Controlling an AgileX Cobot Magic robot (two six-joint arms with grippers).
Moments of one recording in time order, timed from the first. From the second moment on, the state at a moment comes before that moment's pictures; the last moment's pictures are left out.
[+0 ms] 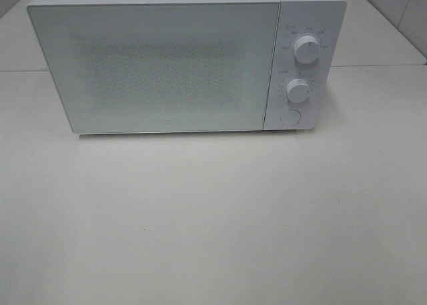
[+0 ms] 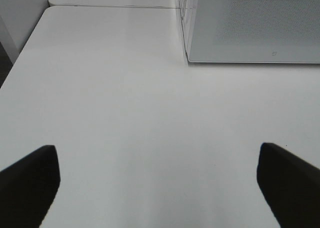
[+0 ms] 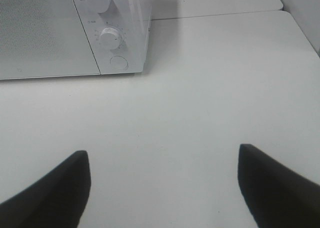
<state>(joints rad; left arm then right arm) 0.09 0.00 -0.52 -0.12 1.09 0.10 0.14 0.00 -0.49 -0.09 0.97 0.12</state>
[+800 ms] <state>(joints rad) 0.09 0.00 -0.52 -0.12 1.09 0.10 0.14 0.21 -0.52 -0.11 0.71 0.13</state>
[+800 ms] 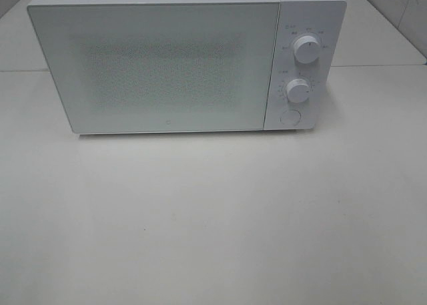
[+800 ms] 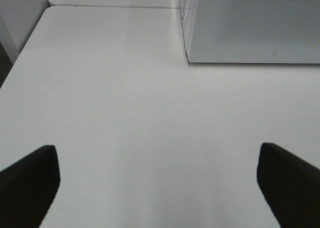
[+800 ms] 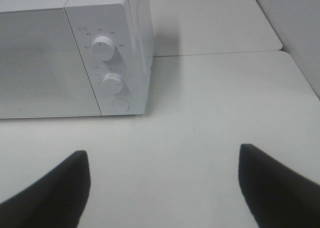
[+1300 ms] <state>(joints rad) 0.09 0.00 -0.52 -0.12 1.09 0.10 0.14 0.44 -0.52 -0.21 0.43 0.13</state>
